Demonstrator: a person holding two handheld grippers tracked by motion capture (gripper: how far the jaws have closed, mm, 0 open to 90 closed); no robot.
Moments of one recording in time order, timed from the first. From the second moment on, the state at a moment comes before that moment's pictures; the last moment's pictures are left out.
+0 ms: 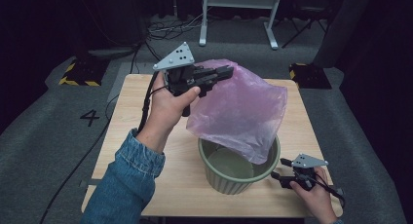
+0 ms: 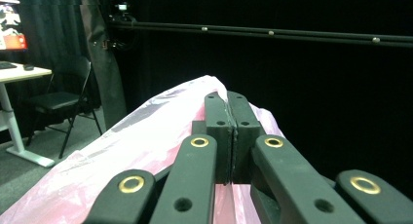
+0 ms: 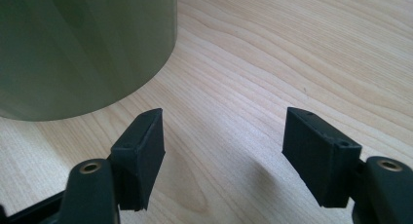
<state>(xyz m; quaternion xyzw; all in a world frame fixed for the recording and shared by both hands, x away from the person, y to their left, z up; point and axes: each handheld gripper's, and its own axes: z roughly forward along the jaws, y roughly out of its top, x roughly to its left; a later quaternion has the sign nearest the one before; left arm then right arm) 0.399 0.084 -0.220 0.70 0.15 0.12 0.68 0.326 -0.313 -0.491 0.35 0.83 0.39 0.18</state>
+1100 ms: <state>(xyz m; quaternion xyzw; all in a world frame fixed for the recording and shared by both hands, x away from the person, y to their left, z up) 0.407 0.062 -0.287 0.73 0.14 0.08 0.66 0.322 -0.322 -0.470 0.35 0.82 0.42 0.19</state>
